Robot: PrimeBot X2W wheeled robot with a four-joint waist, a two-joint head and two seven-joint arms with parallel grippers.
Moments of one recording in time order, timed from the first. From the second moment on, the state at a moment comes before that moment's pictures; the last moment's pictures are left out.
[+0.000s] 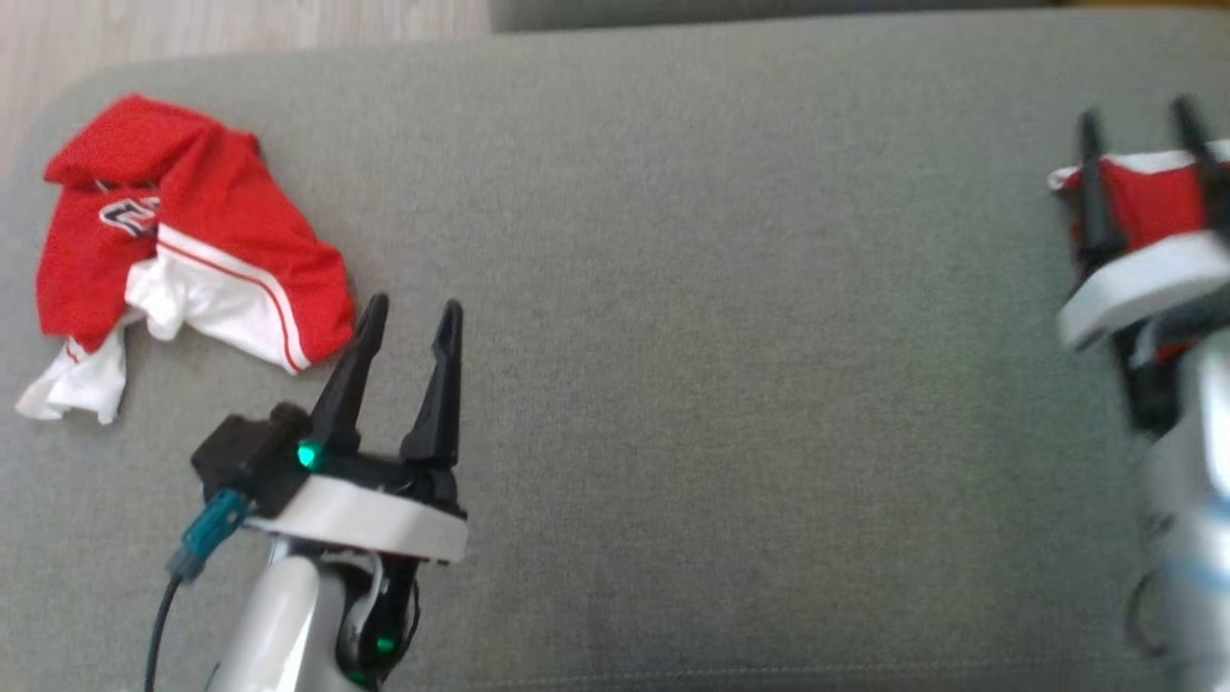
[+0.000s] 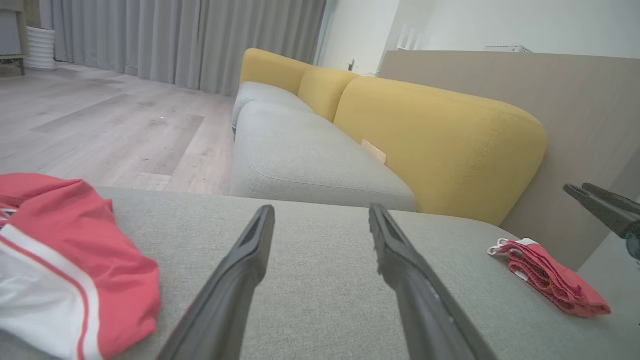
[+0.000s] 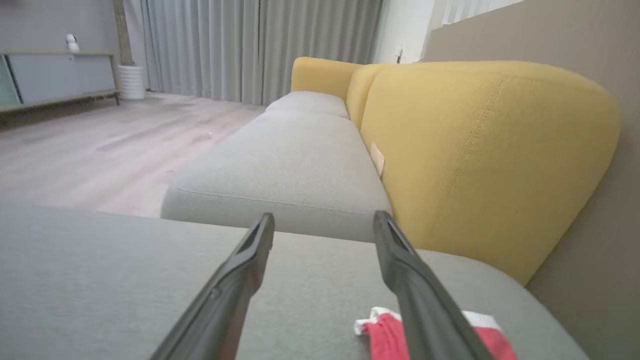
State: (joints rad) left arm -0.15 0.05 -0.24 0.10 -0.31 -0.11 -0.26; right arm -0.59 -0.26 -0.05 0.56 0.00 0.13 -0.11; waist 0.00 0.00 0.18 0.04
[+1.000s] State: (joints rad) left arm 0.04 0.05 -0.22 0.10 -0.31 -0.09 -0.26; right arm -0.06 -0.05 0.04 0.31 0.21 0.13 -0.24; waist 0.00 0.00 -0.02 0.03
